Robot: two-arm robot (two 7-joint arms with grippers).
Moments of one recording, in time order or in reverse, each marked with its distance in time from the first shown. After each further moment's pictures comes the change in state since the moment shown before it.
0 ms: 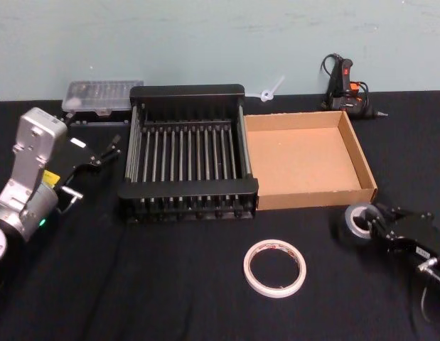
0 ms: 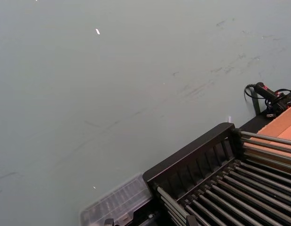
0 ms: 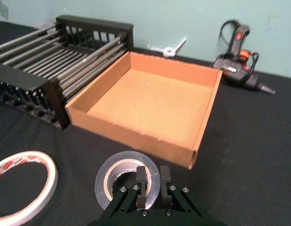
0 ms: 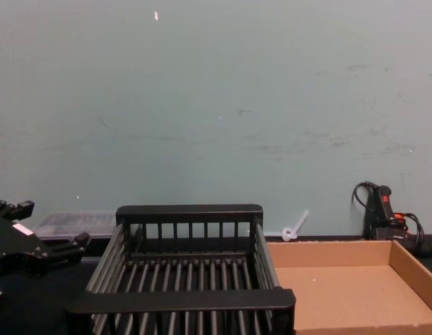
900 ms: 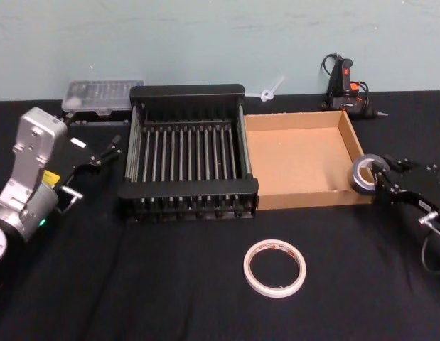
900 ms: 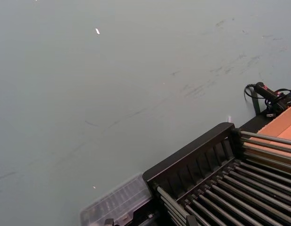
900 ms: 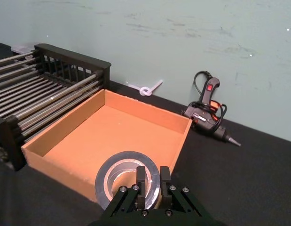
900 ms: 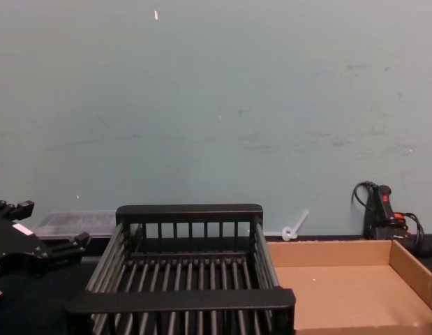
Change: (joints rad) left arm 0.000 0.000 0.000 0.000 0.000 0.000 0.000; right arm 0.182 -0.030 -0.024 0.145 -0.085 -0.116 0.017
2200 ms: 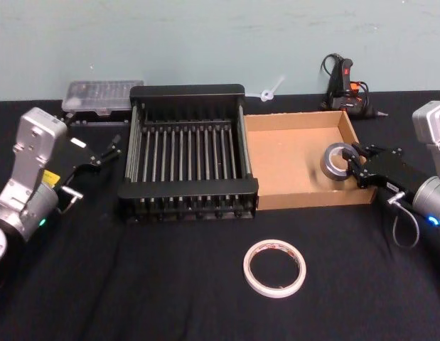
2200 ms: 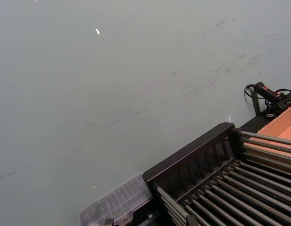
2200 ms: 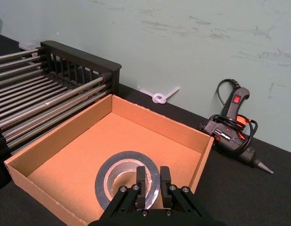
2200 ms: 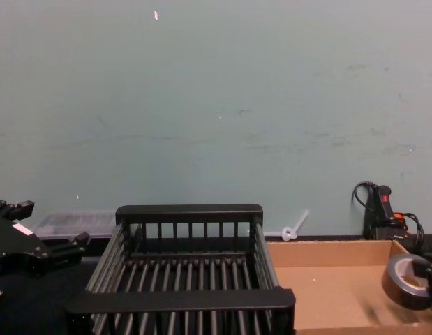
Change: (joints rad) left arm 0.000 0.000 0.000 0.000 0.000 0.000 0.000; right arm 0.233 -0.077 -0.111 0.286 -0.055 -0.093 0.098
